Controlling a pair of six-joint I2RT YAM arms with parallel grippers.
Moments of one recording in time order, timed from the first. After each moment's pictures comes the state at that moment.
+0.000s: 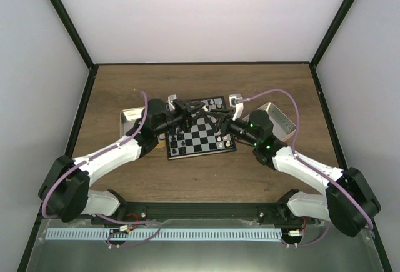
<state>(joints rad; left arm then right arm) -0.65 1.34 0.79 0.43 0.35 -1.87 0.63 1.18 0.58 0.53 -0.35 0.62</state>
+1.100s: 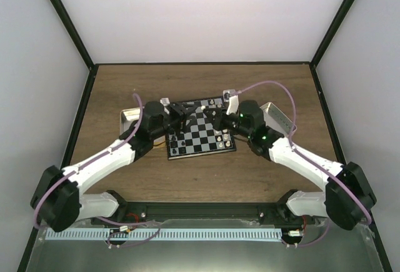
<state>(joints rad) -0.66 1.28 0.78 0.26 0.27 -1.73 0.66 1.23 0.74 0.31 -0.25 0.61</state>
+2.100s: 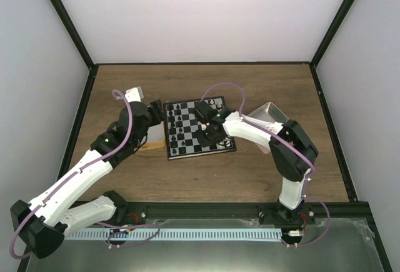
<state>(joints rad) -0.65 0.99 0.91 -0.38 -0.45 -0.67 0.81 1.82 1.29 -0.71 -0.02 0.41</state>
